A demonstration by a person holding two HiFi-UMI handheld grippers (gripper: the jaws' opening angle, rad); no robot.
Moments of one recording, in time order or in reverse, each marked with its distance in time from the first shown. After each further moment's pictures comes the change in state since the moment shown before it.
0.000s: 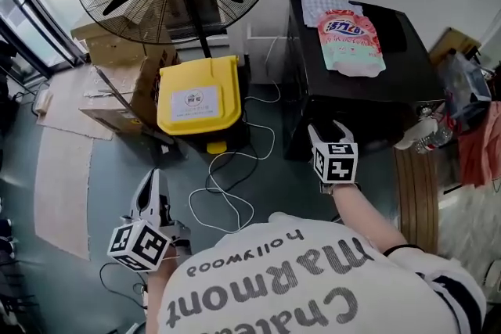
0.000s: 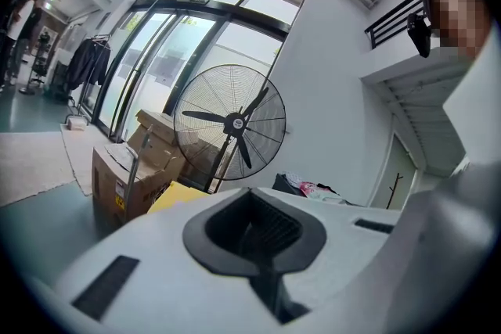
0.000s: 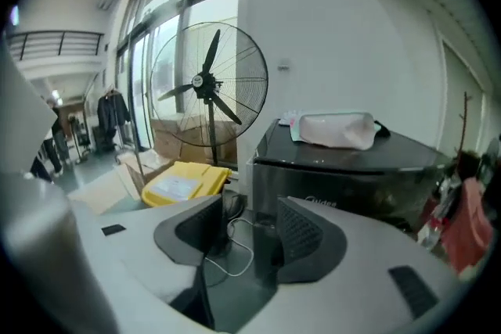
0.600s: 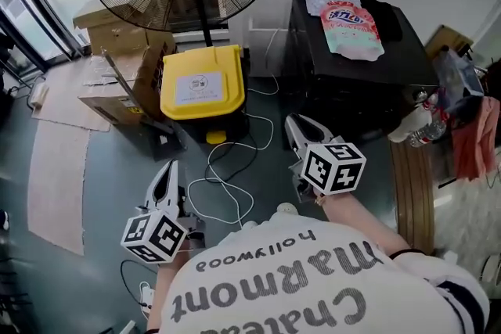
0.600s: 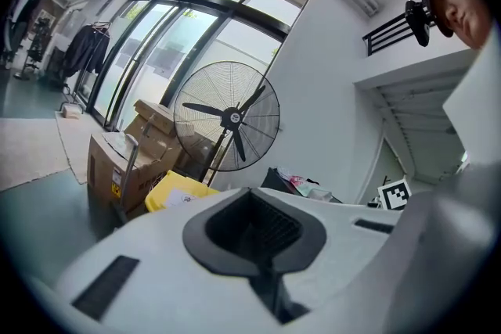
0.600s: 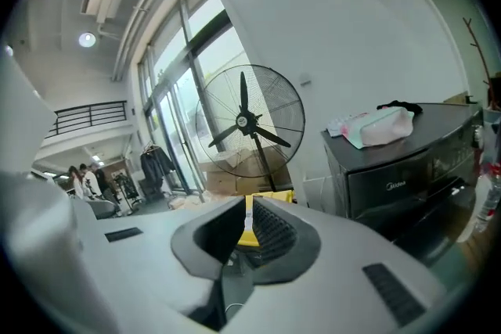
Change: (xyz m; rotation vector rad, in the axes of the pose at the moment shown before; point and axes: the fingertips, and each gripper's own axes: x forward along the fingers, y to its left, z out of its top) left arm -0.044 0.006 -0.032 -0.032 0.021 -0.063; right arm -0.098 0.145 0.051 0.232 -0.188 0.330
